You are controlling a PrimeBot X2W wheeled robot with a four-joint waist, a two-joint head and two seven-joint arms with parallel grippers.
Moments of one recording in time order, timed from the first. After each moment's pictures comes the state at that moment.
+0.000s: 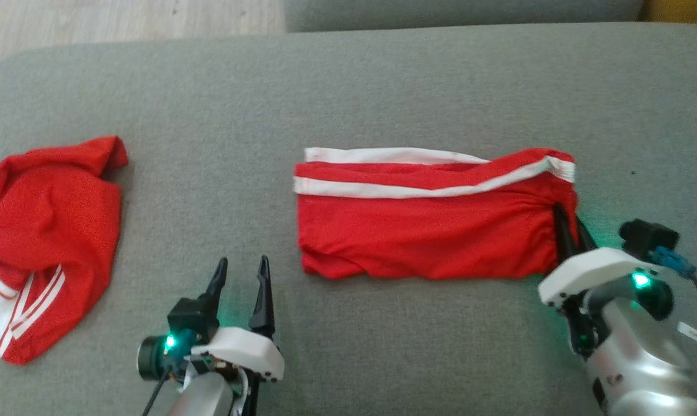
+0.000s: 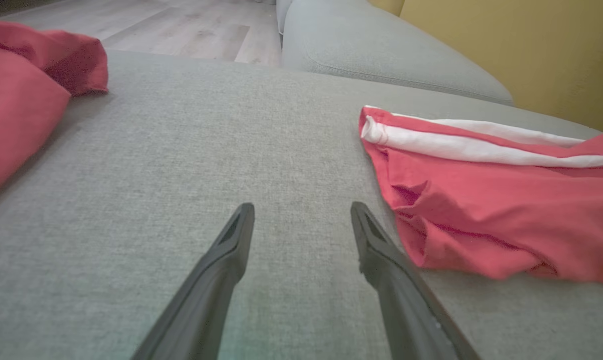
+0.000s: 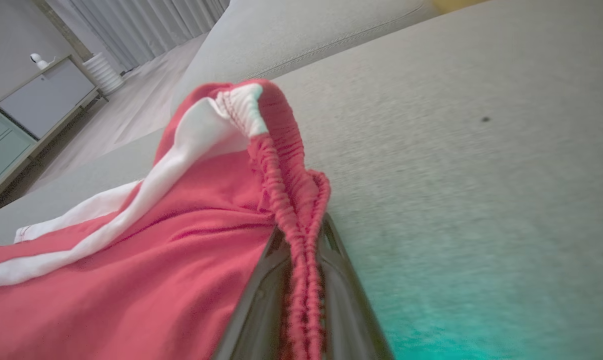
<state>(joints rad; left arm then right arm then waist) -0.25 0.04 -0.36 0.60 -0.39 0.08 -0.25 -0.48 -0.12 0.18 0.95 0.53 0.13 -0.25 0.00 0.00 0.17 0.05</state>
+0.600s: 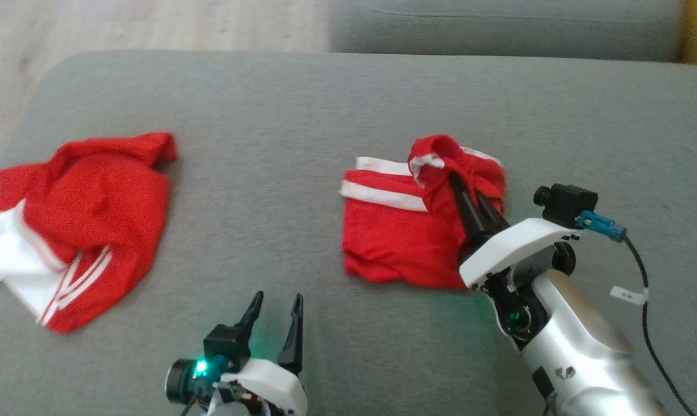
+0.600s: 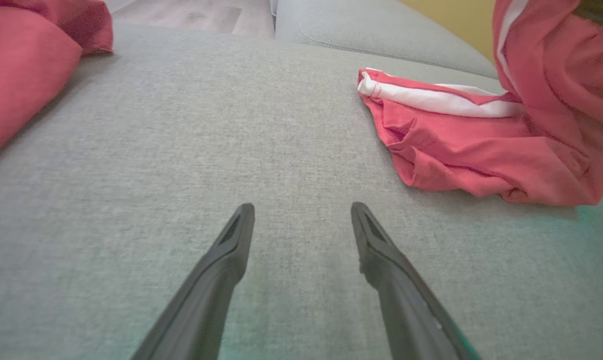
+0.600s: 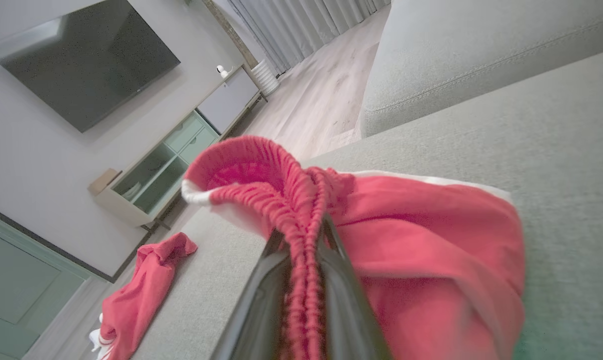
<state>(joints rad) -0.20 0.04 -0.50 0.65 -0.42 0.06 -0.25 -0.46 -0.07 0.45 0.62 0.79 0.13 -0.10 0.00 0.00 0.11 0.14</state>
